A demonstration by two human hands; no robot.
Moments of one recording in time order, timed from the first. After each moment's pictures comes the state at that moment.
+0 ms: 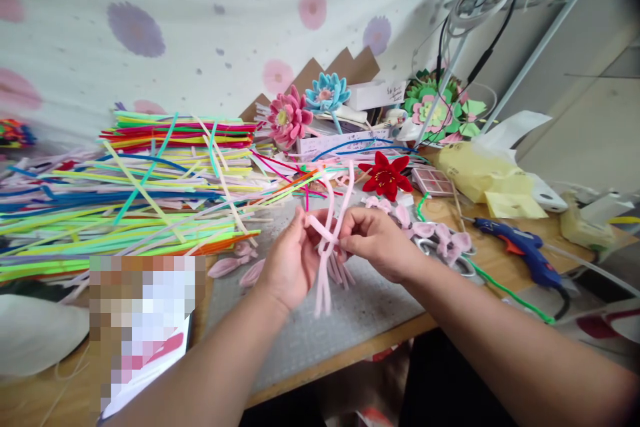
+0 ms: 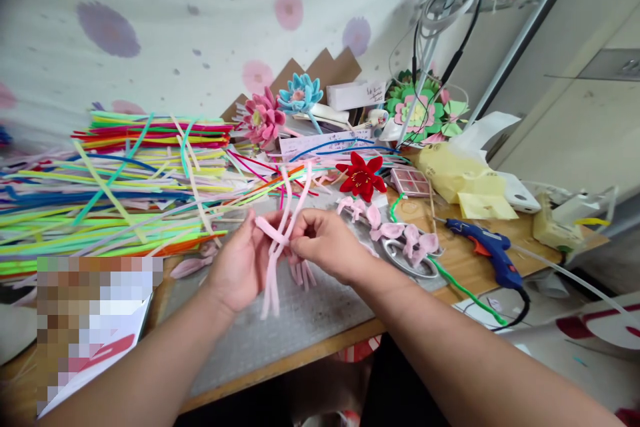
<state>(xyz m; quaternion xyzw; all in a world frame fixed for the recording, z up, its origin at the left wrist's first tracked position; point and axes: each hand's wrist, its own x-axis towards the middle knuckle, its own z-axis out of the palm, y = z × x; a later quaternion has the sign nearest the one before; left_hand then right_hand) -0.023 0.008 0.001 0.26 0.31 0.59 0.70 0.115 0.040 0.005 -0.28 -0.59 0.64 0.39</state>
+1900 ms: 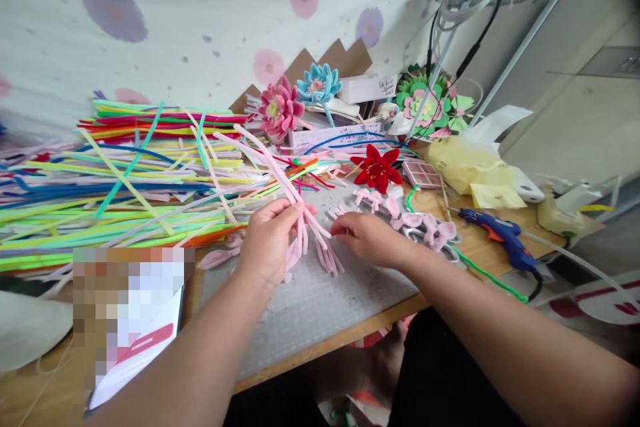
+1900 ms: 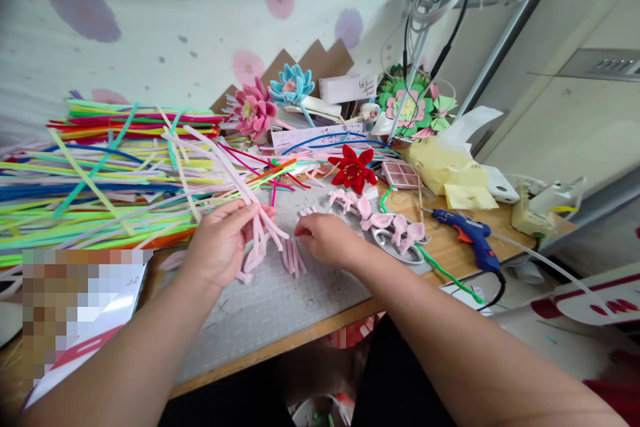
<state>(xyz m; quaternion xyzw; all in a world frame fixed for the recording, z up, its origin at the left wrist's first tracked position) -0.034 0.014 0.004 0.36 0.46 0.63 0.51 0.135 0.052 -0.009 -0.41 -0.87 0.21 0.16</state>
